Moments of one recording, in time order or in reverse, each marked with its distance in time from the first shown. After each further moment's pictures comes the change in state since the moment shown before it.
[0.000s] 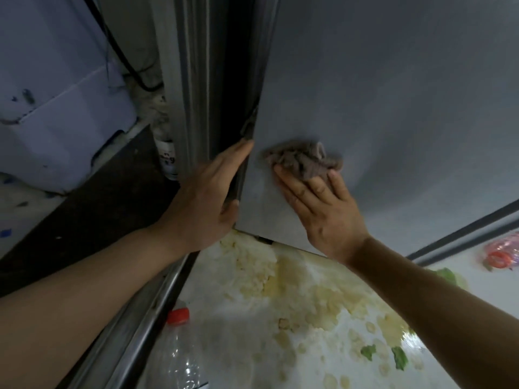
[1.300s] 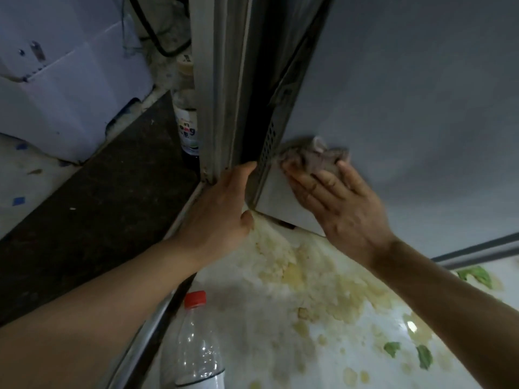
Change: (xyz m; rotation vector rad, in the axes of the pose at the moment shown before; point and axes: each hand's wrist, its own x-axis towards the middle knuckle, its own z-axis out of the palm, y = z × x) left_hand -0.037 -0.025 0.039 0.018 -0.064 -0.343; right_hand 0.002 -0.027 0.012 0.039 -0.043 -0.078
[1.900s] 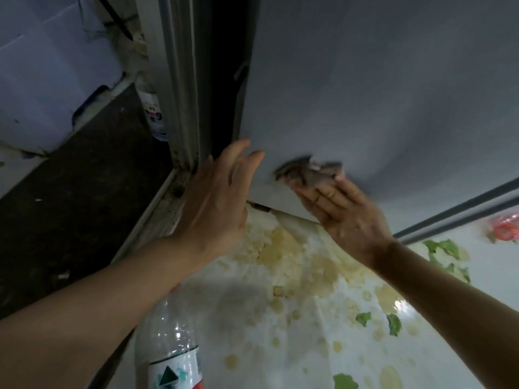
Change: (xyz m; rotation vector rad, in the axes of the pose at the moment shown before) left_hand -0.011 0.047 0.018 0.239 0.115 0.220; right_hand -0.078 0.014 0.015 -0.151 -0.261 -0.117
